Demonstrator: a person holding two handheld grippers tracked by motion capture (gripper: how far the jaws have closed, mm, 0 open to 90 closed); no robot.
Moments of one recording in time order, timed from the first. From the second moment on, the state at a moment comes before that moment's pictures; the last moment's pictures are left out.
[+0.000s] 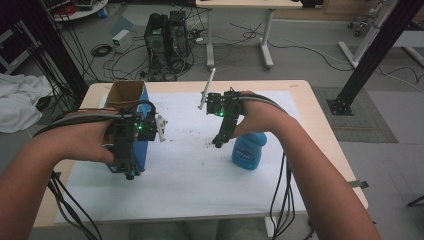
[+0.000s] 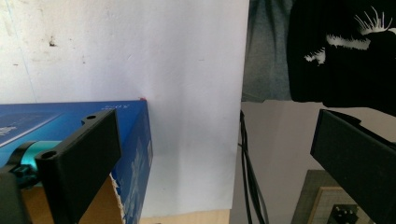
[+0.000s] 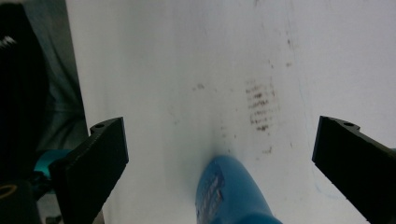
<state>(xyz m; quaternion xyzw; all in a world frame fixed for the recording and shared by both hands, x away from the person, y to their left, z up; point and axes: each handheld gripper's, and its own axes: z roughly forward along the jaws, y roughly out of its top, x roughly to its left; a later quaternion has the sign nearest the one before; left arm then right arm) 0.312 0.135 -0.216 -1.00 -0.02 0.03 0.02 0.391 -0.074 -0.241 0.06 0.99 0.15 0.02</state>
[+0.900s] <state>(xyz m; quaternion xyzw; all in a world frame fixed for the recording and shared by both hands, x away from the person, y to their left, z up) 0.307 0.139 -0.228 -1.00 -0.02 0.04 0.00 0.372 -0.098 -0.230 0.07 0.93 0.36 0.04</state>
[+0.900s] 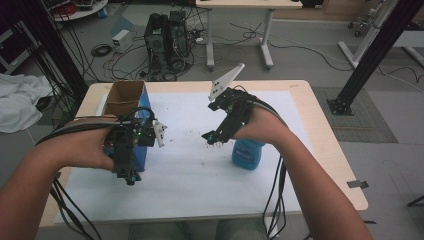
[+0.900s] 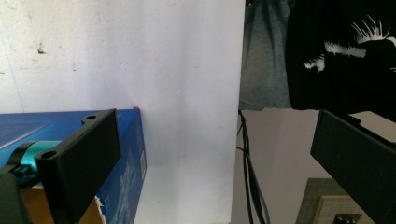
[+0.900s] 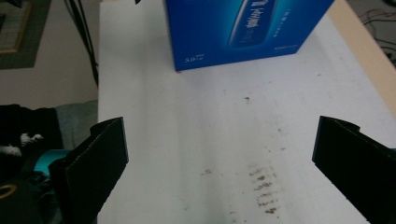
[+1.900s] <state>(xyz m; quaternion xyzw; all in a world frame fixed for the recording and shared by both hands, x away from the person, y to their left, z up) 0.308 0.116 -0.233 -1.00 -0.01 0.04 0.00 0.341 -0.251 -0.249 0.18 0.89 0.40 0.10</state>
